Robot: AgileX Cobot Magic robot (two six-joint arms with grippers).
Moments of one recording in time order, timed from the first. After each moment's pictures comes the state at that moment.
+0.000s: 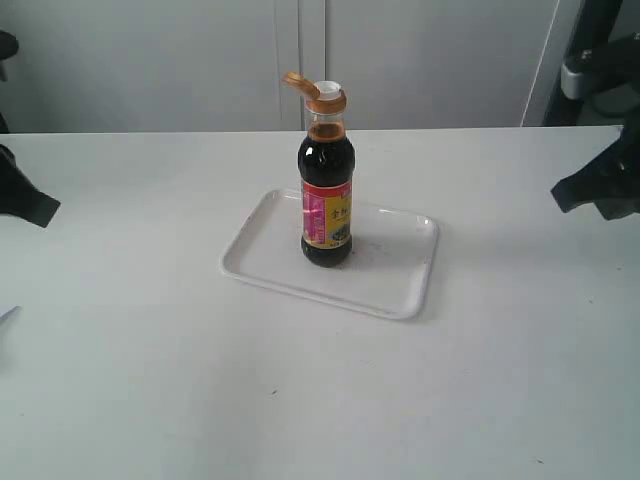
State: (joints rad) left arm -0.33 1.19 -1.00 0.11 0.79 0.14; right arm 0.09 1.40 -1.12 -0.06 0.89 -0.21
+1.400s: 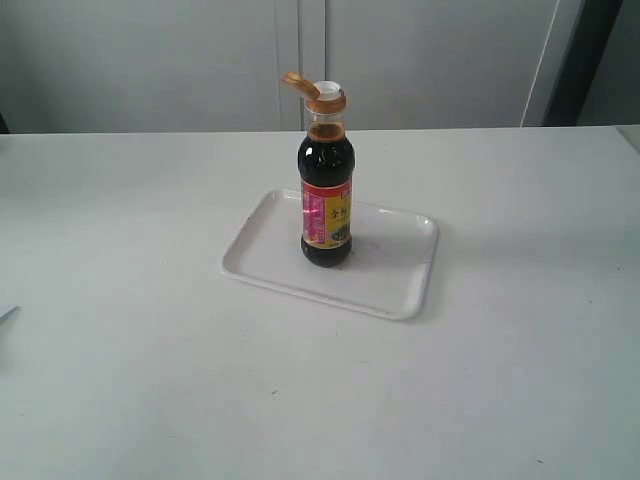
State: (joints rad) left arm -0.33 0.47 -0.42 0.08 0.39 -0.04; right arm 0.07 0.34 -0.36 0.18 0.15 -0.21
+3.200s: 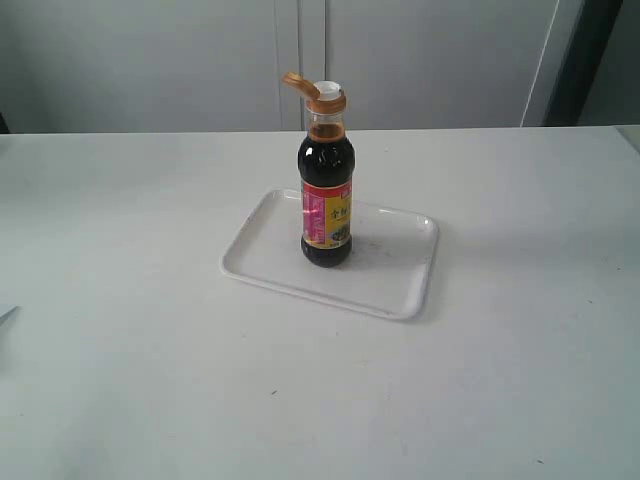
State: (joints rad) left arm -0.16 0.16 -0.14 -0.08 0.38 0.14; right arm 0.07 0.32 -0.32 0.18 0.15 -0.21
